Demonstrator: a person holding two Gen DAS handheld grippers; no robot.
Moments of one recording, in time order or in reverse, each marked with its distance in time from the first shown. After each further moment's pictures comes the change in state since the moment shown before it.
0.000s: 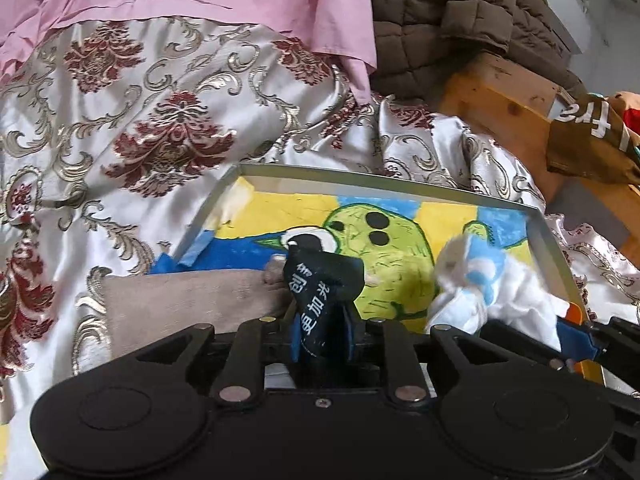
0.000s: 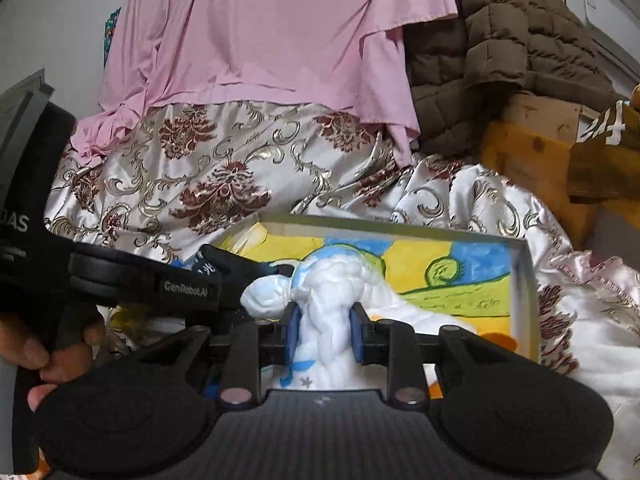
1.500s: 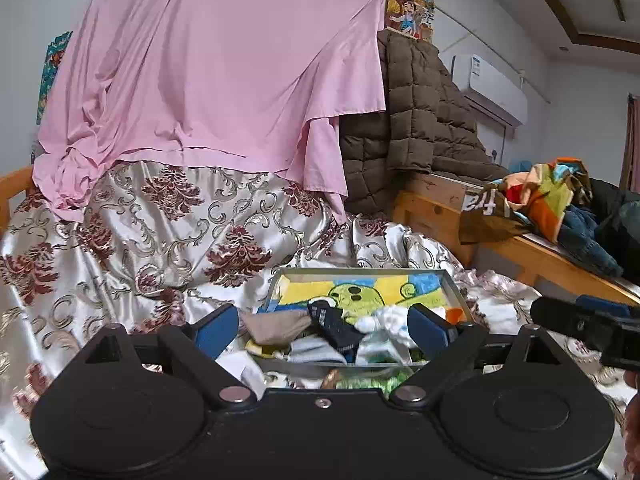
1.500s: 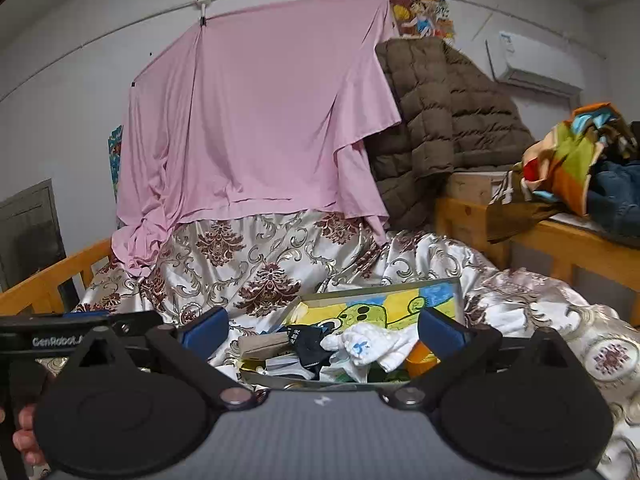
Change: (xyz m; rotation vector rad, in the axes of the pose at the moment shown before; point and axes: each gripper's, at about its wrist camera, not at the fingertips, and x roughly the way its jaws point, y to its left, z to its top) left arm -0.306 0.027 -0.083 0.109 -0.347 -0.035; right arm -0.258 0.068 -0.012 0.191 -0.260 -0.051
